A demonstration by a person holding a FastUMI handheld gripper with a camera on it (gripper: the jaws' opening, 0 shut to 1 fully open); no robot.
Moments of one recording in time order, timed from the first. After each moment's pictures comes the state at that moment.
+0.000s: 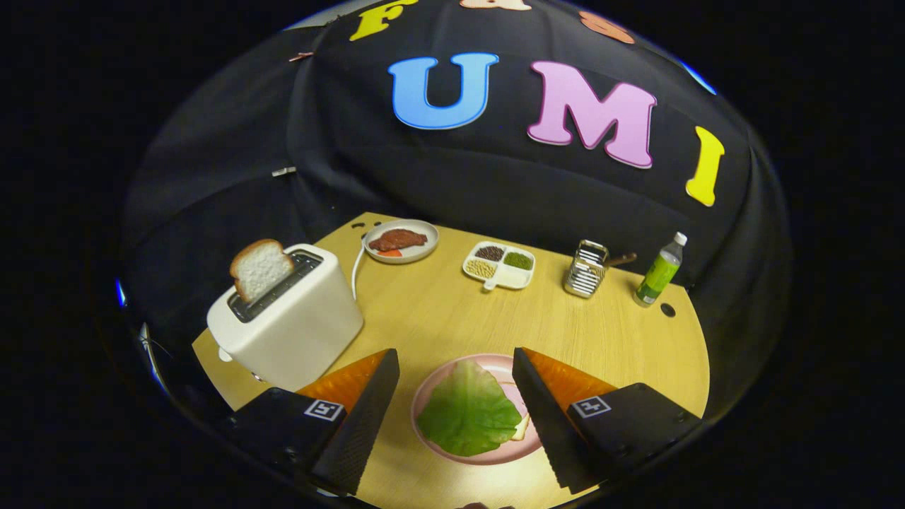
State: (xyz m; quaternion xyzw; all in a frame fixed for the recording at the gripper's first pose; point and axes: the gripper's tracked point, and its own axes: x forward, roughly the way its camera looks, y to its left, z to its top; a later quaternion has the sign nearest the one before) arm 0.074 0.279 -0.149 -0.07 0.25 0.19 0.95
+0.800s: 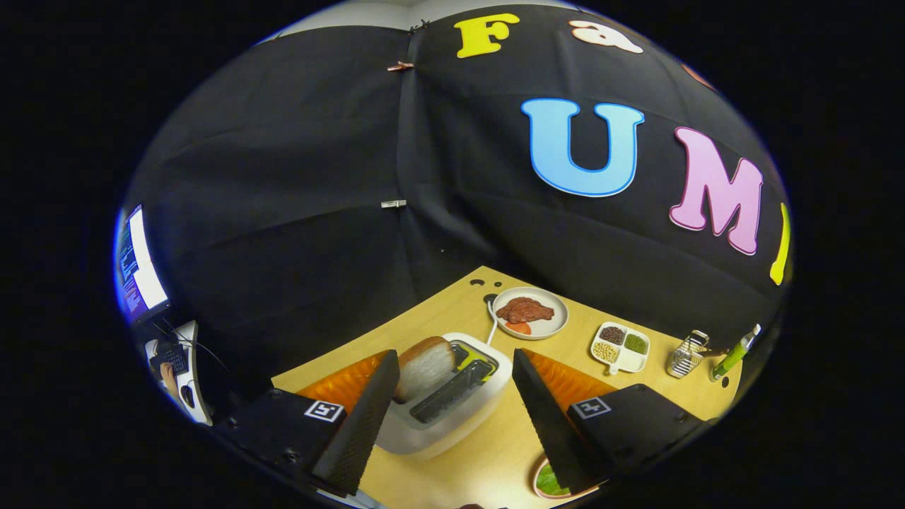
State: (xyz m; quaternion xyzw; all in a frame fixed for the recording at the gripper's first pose) arm 0.041 0.494 -0.080 -0.08 0.20 0.36 0.91
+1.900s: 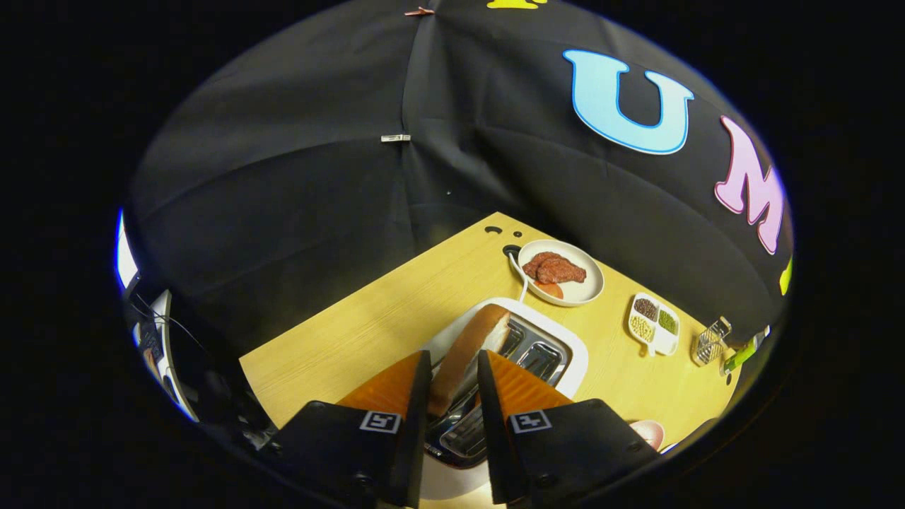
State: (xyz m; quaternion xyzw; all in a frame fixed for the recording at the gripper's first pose) arm 0.060 0.559 -0.185 -0.14 0.30 0.33 0.88
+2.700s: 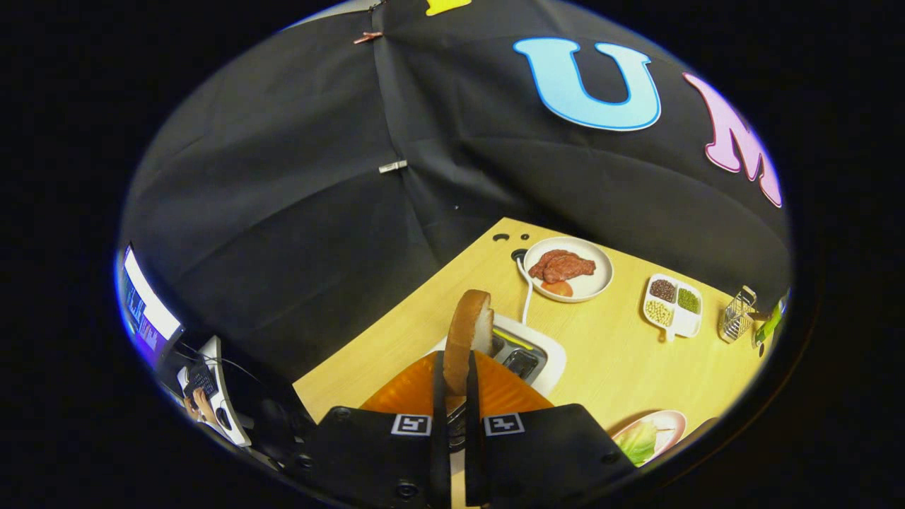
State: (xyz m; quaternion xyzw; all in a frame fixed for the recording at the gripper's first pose) arm 0.074 0.526 -0.122 -0.03 0.30 0.36 0.88
